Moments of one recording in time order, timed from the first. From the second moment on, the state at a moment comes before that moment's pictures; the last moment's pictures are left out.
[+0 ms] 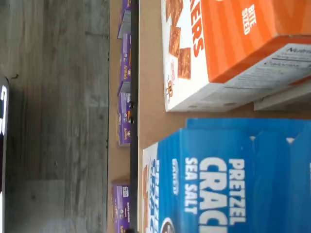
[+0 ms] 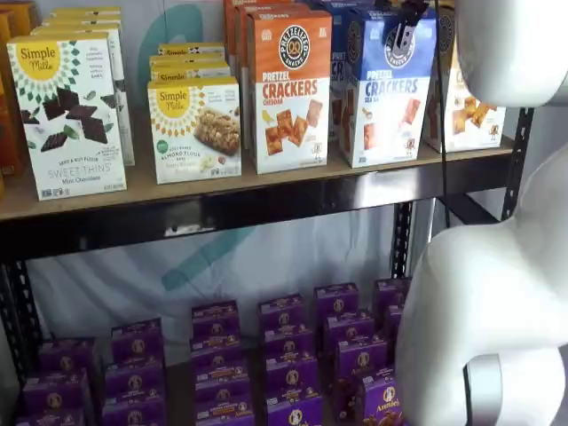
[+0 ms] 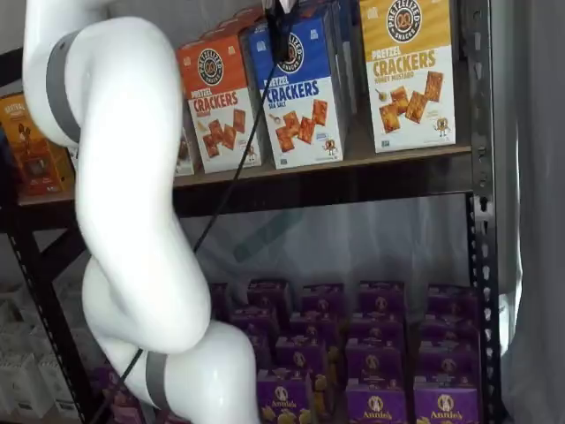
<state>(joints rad) -0.23 -0.26 -1.63 0.19 1.70 -1.74</state>
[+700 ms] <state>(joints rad) -0.25 -0.26 -1.66 0.22 1.73 -1.75</state>
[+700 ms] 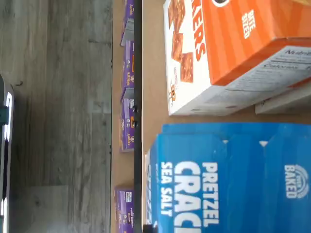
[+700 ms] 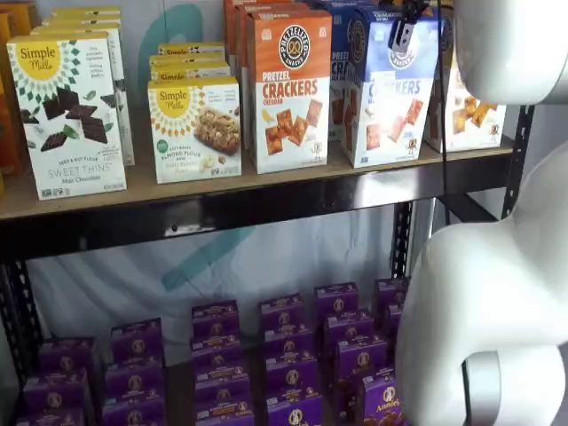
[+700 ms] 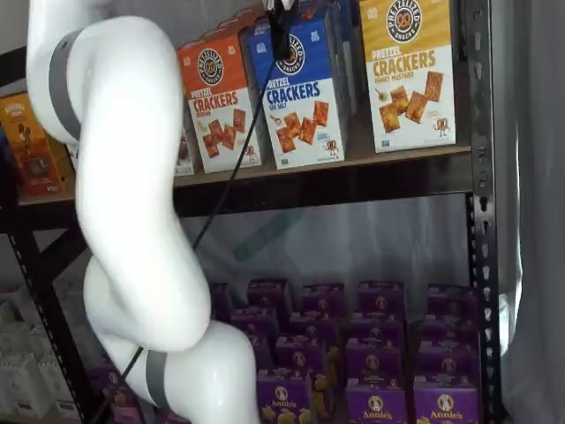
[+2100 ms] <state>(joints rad) -0.24 -0.43 -1.53 0.20 1.89 -1.73</state>
